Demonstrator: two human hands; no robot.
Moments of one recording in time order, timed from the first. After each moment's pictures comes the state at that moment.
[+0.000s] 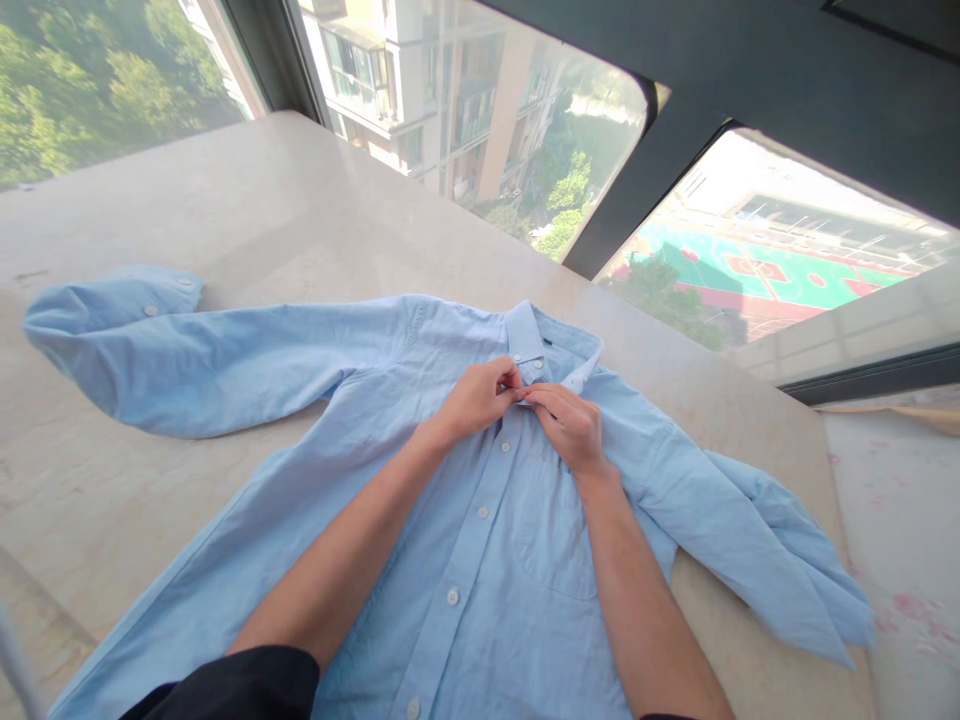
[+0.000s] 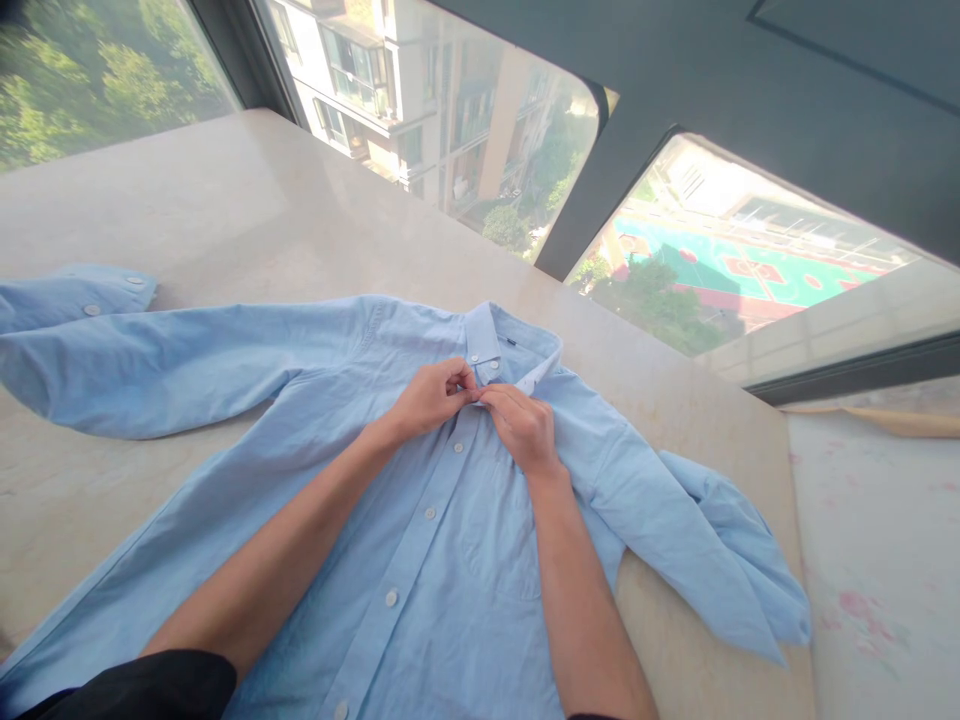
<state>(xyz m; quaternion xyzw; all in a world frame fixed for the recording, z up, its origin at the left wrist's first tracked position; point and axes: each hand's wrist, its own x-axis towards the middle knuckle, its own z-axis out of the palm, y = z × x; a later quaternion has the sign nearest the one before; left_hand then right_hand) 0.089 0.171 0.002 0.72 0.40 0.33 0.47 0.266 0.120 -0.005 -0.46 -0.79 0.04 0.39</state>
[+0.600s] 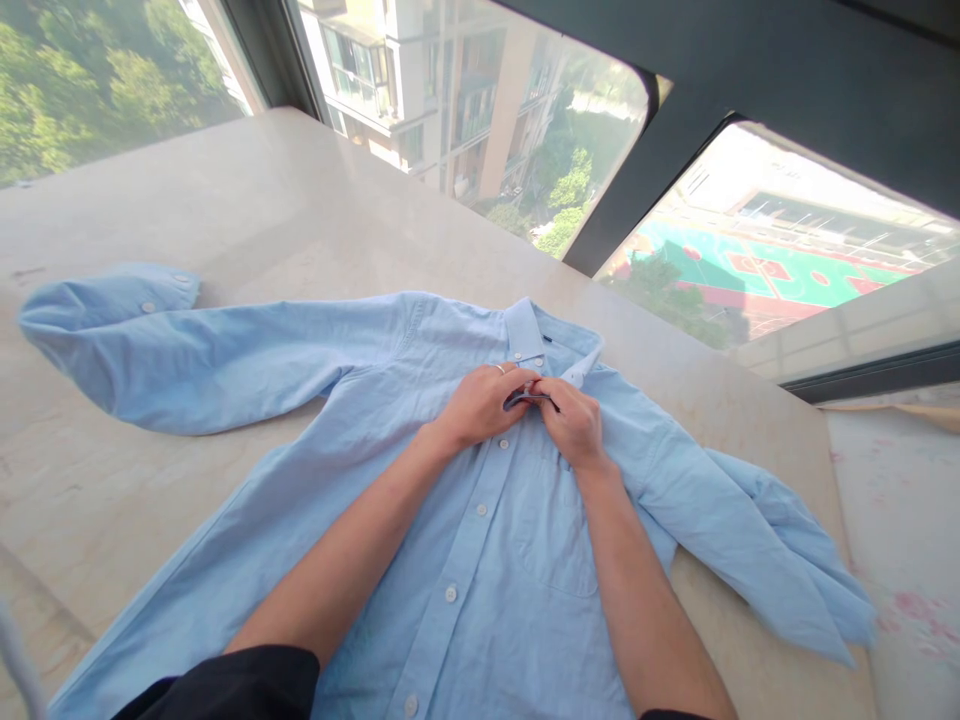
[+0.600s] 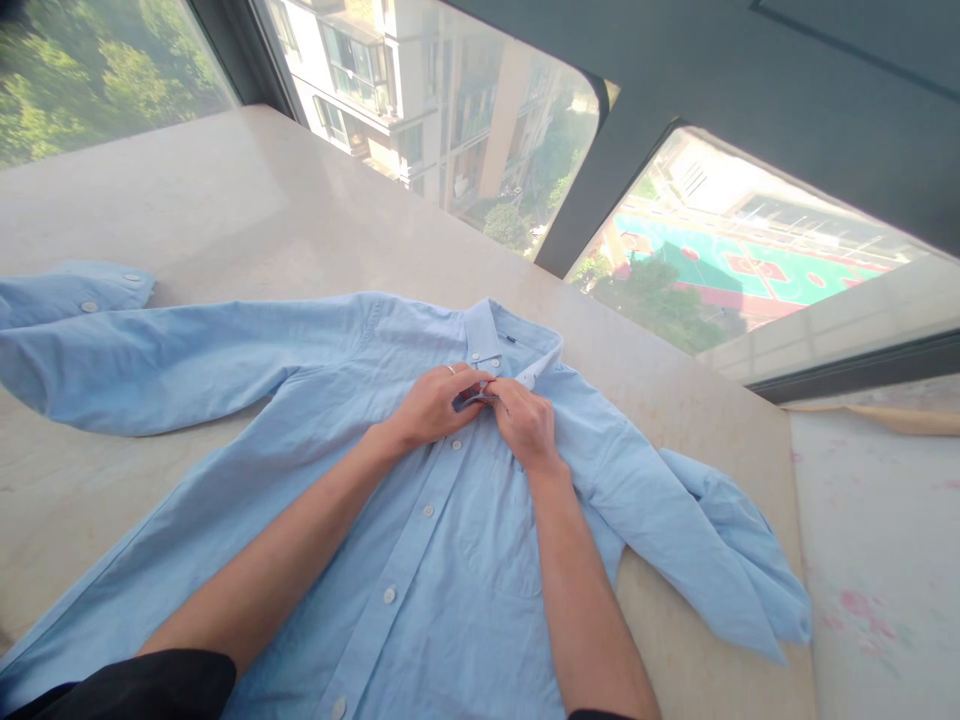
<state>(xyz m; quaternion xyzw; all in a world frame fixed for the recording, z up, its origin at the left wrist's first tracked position) 0.091 0.161 0.003 0.84 0.35 0.30 0.28 0.268 0.123 -0.007 -0.49 -0.78 0.04 0.39</state>
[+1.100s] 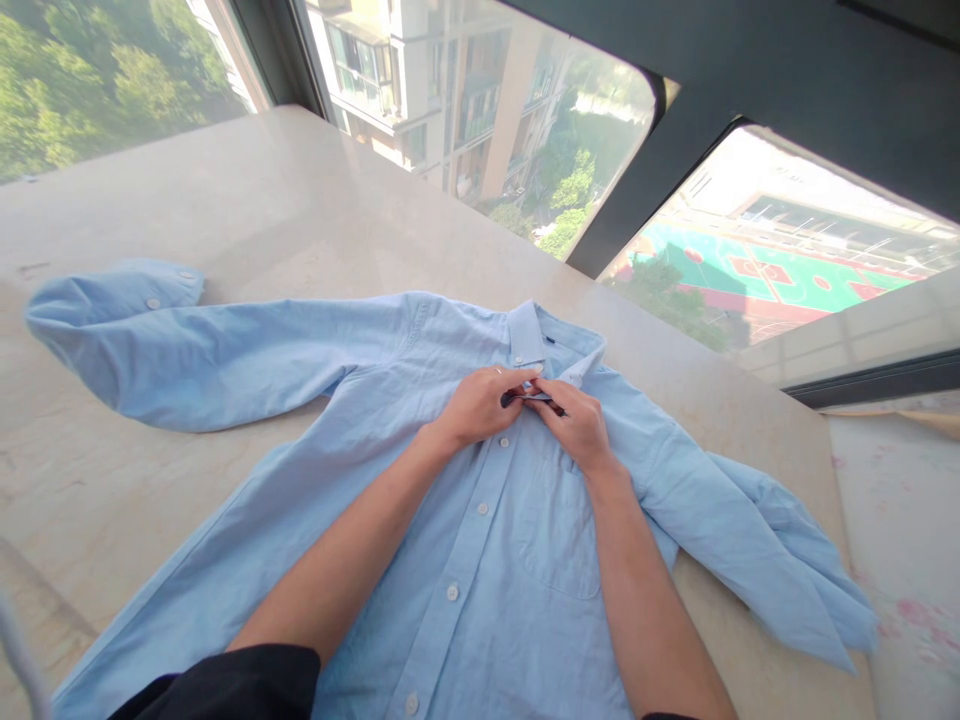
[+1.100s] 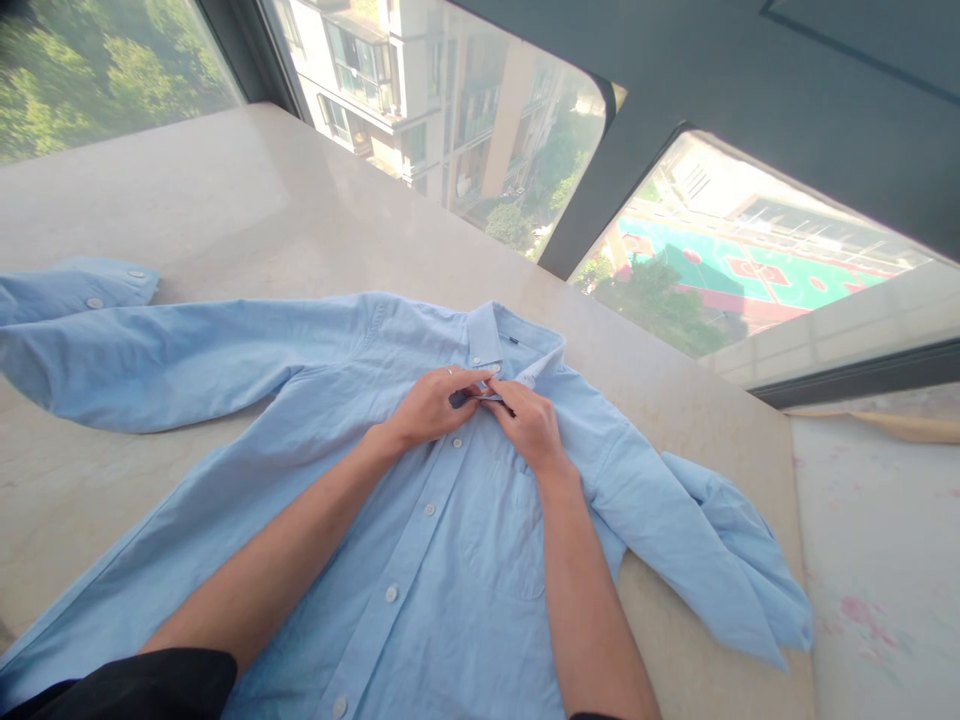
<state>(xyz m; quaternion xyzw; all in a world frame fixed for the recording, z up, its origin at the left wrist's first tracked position) 0.088 0.161 -0.006 0.80 0.37 0.32 0.35 0.274 0.124 -0.009 -0.50 -0.77 0.11 0.38</state>
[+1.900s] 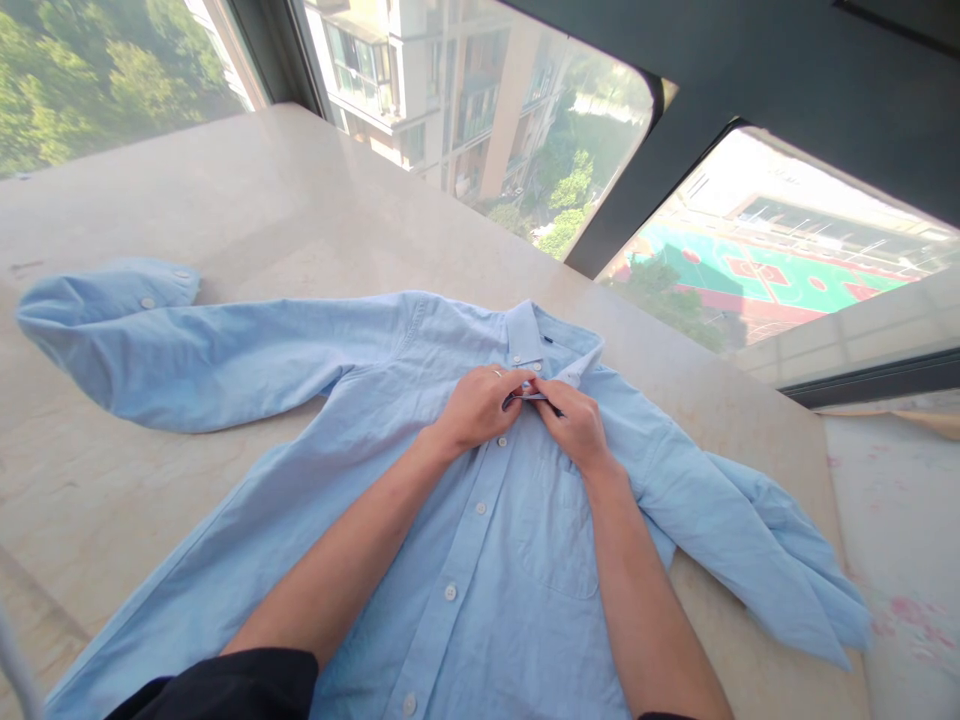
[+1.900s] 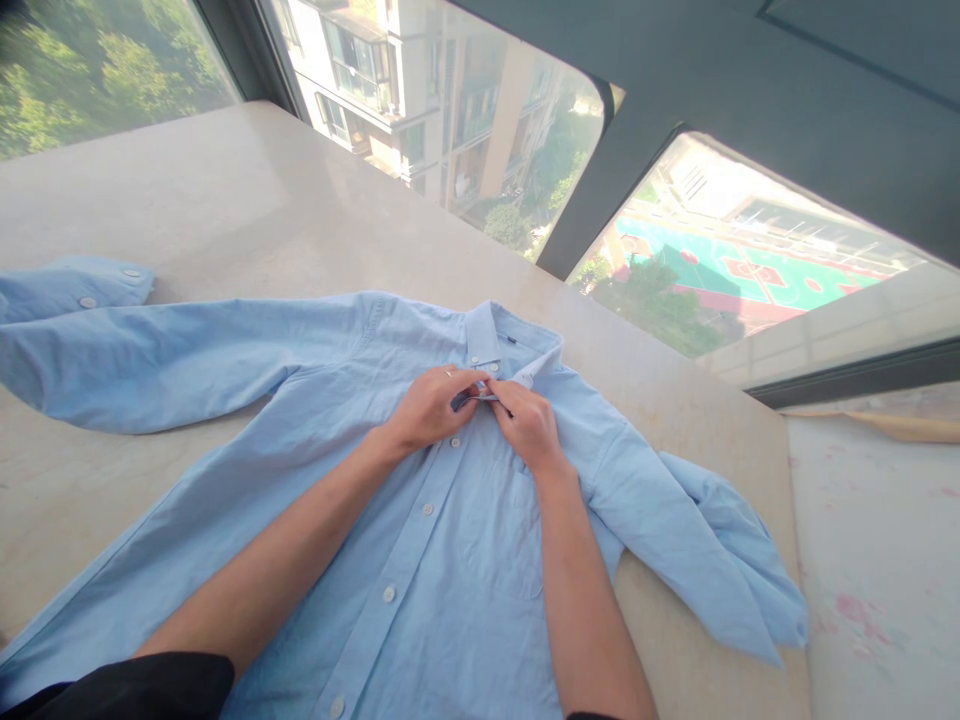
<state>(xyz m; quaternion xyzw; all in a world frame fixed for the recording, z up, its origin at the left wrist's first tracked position) 0.090 0.158 -0.002 0.83 0.37 0.31 0.26 0.277 0.126 -0.011 -0.48 -0.79 0.08 0.37</state>
